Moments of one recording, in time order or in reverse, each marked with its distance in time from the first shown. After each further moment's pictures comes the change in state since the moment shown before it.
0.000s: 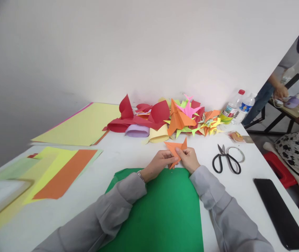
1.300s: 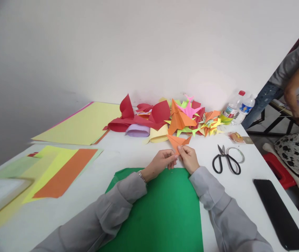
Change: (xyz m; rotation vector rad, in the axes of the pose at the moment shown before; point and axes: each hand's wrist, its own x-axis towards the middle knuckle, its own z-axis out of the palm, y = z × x) left_hand 0.004 0.001 0.004 0.090 0.046 -0.010; right_hand 0.002 0.004 -0.002 -0.159 0.169 -0.086
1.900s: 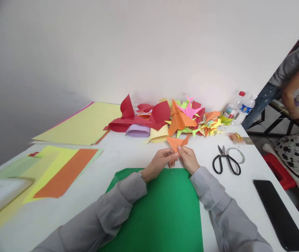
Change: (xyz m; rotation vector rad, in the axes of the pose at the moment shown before) left_hand -0.001 0.000 -0.002 -0.063 0.045 0.029; right_hand 0.001 0.007 0.000 0.060 -0.079 0.041
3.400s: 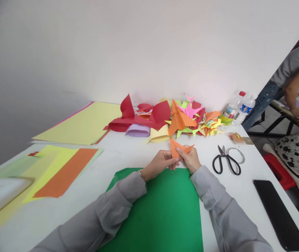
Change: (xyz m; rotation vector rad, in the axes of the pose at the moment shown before) left_hand -0.003 0.005 0.000 0.061 -0.108 -0.034; right_hand 0.001 -0.001 -0.001 0.214 0.038 0.047
